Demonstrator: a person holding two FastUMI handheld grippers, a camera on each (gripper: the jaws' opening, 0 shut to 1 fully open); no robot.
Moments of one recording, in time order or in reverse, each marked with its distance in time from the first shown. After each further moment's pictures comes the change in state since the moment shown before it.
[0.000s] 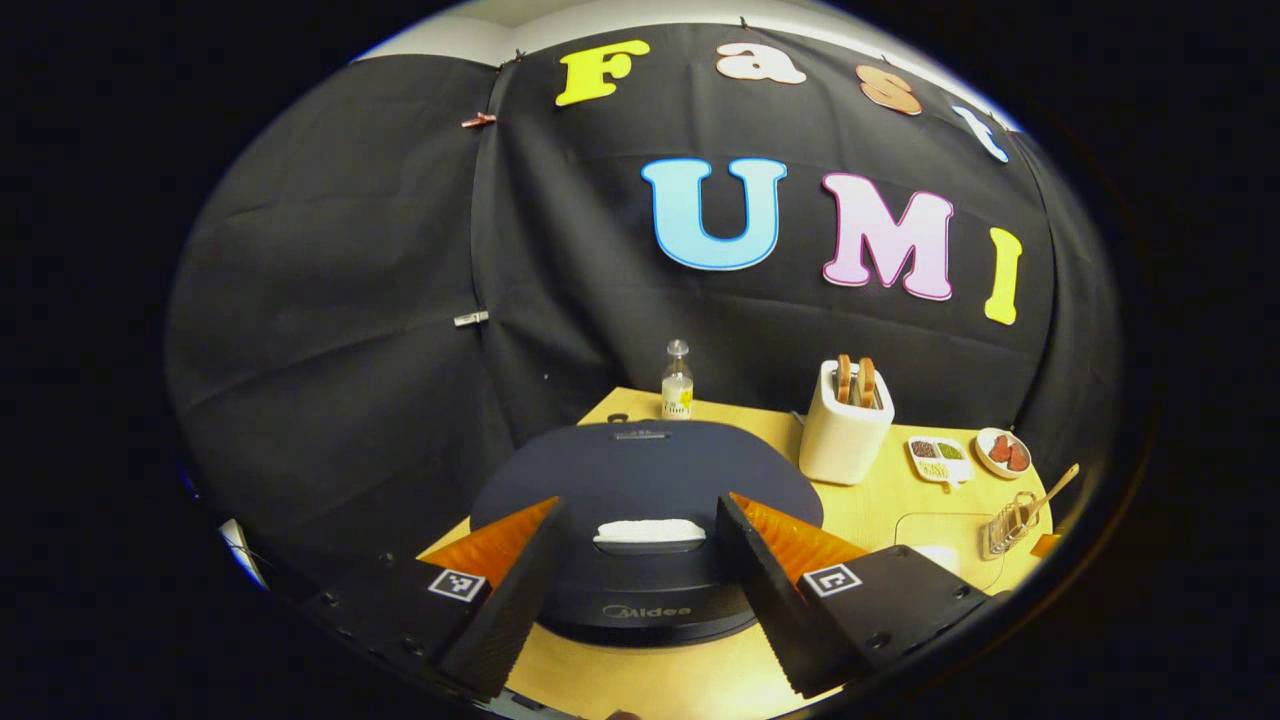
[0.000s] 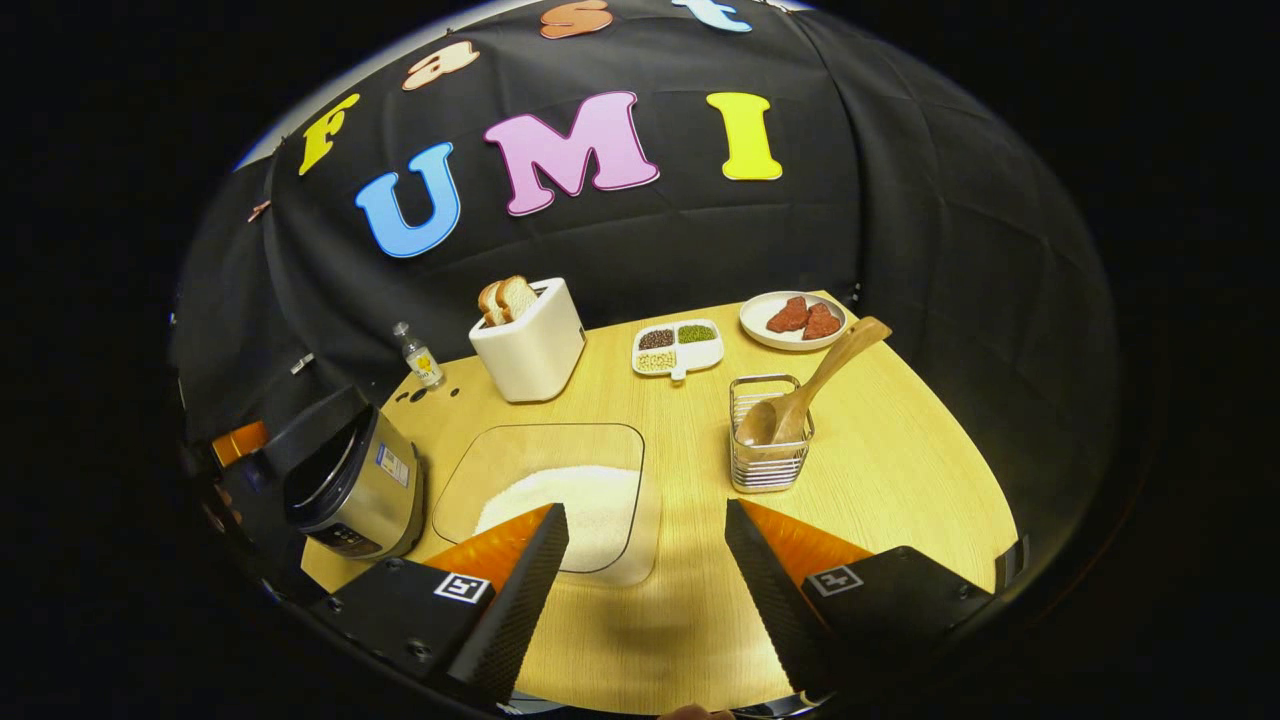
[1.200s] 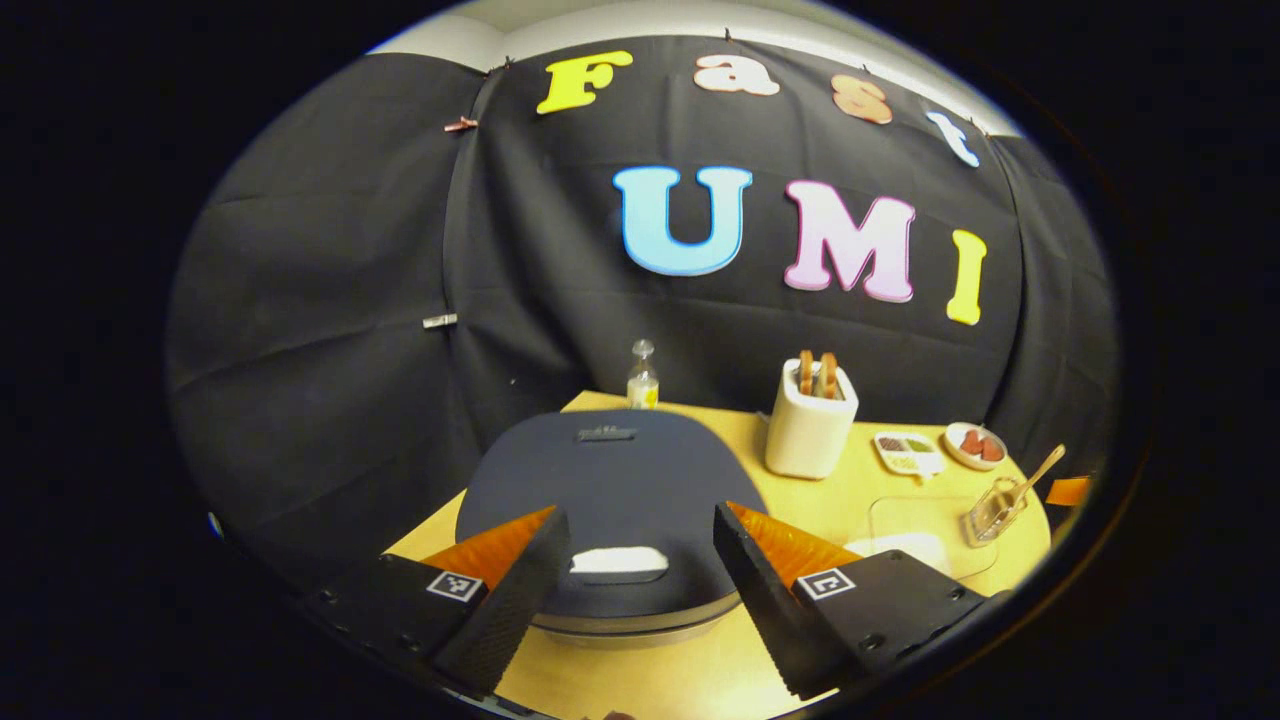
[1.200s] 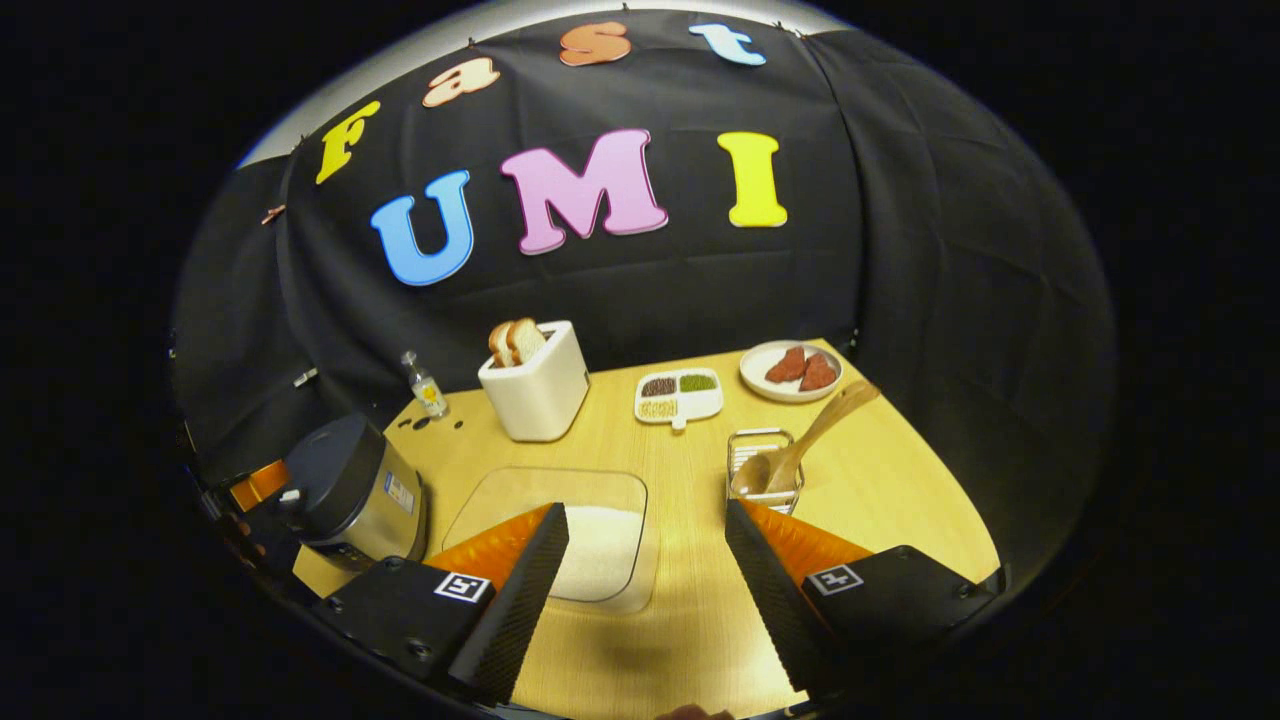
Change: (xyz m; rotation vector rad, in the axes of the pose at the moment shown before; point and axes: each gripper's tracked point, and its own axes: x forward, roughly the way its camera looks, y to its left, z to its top) left arm -0.025 -0.025 0.013 -0.004 -0.127 -0.122; right arm -0.023 0.010 0.068 -0.052 -0.196 -0.005
